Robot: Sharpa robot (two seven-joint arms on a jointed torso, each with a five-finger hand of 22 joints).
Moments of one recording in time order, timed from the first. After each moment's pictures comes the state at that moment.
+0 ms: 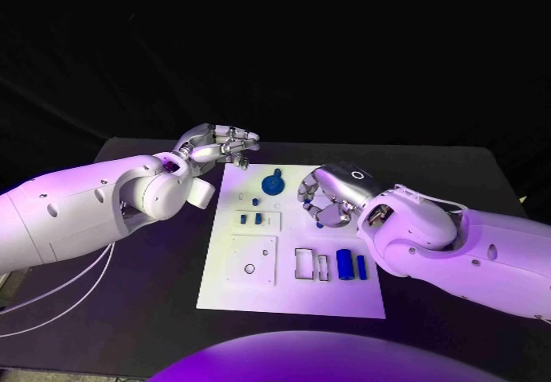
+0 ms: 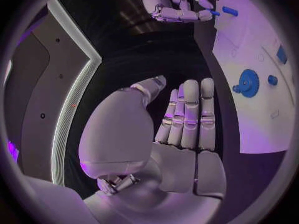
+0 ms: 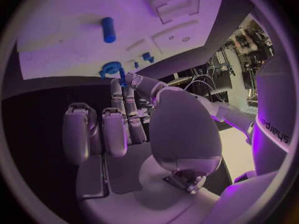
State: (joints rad) left arm 1.14 -0.91 0.01 1.51 -0.18 -0.19 0.27; left_hand 1.35 -0.23 0.53 0.10 0.15 0.89 0.18 0.19 0.41 1.12 0.11 0.12 0.20 1.12 0.04 1.03 0.58 0.17 1.03 0.14 0.50 1.25; right arm 1.15 -0.77 -0.12 1.77 -1.74 -0.44 -0.32; right_hand 1.26 -0.18 0.71 -0.13 0.10 1.10 0.11 0.25 0.51 1.18 0.09 0.22 0.28 1.47 -0.02 1.43 1.24 0.06 1.46 0.08 1.37 1.31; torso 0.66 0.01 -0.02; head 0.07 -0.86
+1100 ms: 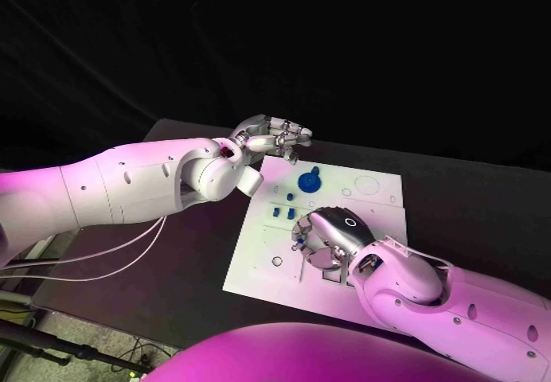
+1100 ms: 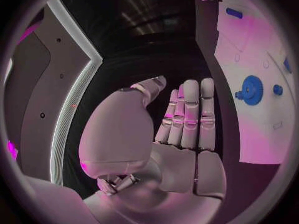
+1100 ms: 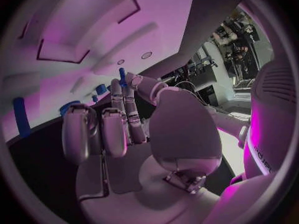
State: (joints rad) left arm 1.14 -0.87 0.01 1.48 -0.18 -0.19 0.27; left_hand 1.34 -0.23 0.53 0.10 0.15 0.88 0.18 0.19 0.41 1.11 0.11 0.12 0.20 1.12 0.04 1.03 0.58 0.17 1.03 0.14 0.50 1.25; right arm 0.98 -0.60 -0.13 1.69 -1.75 -0.47 -0.28; right_hand 1.26 -0.18 0.71 -0.13 0.11 1.10 0.11 0.25 0.51 1.18 0.09 0.21 0.28 1.47 -0.02 1.43 1.24 0.06 1.46 0.08 1.37 1.31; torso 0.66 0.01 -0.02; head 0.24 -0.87
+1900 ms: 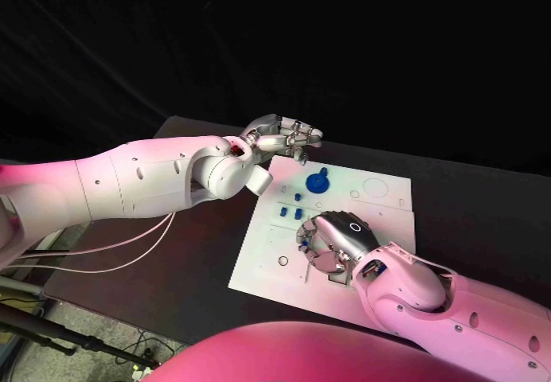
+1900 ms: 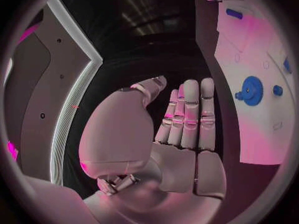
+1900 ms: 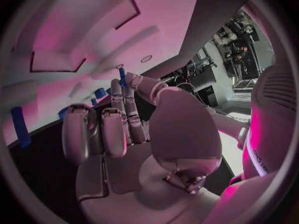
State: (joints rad) left arm 1.14 -0.87 0.01 1.49 -0.19 -0.19 0.27; left_hand 1.34 -0.23 0.53 0.10 0.16 0.88 0.18 0.19 0.42 1.11 0.11 0.12 0.20 1.12 0.04 1.03 0.58 0.17 1.03 0.14 0.50 1.25; right arm 0.96 -0.58 -0.13 1.66 -1.76 -0.49 -0.26; right_hand 1.26 -0.18 0.71 -0.13 0.12 1.10 0.11 0.25 0.51 1.18 0.09 0.21 0.28 1.47 -0.02 1.43 1.24 0.06 1.46 0.08 1.37 1.31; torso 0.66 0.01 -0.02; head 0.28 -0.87
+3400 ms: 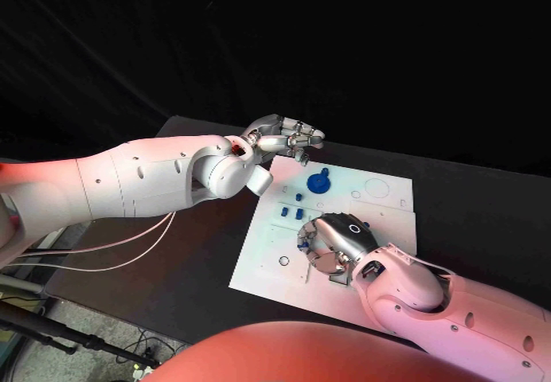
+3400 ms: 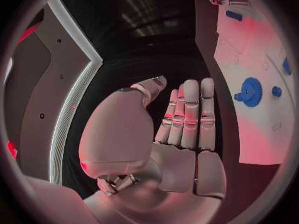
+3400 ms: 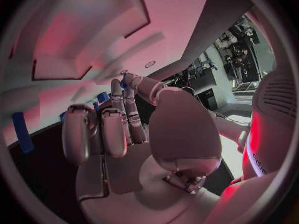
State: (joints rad) left arm 1.14 -0.87 0.01 1.49 -0.19 -0.18 0.26; left_hand 1.34 -0.23 0.53 0.10 0.16 0.88 0.18 0.20 0.42 1.10 0.12 0.12 0.20 1.12 0.04 1.03 0.58 0.17 1.03 0.14 0.50 1.25; right arm 0.96 -0.57 -0.14 1.64 -1.78 -0.48 -0.26; right_hand 1.26 -0.18 0.71 -0.13 0.12 1.10 0.11 0.25 0.51 1.18 0.09 0.21 0.29 1.47 -0.02 1.43 1.24 0.06 1.46 0.08 1.38 1.31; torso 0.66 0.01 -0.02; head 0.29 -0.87
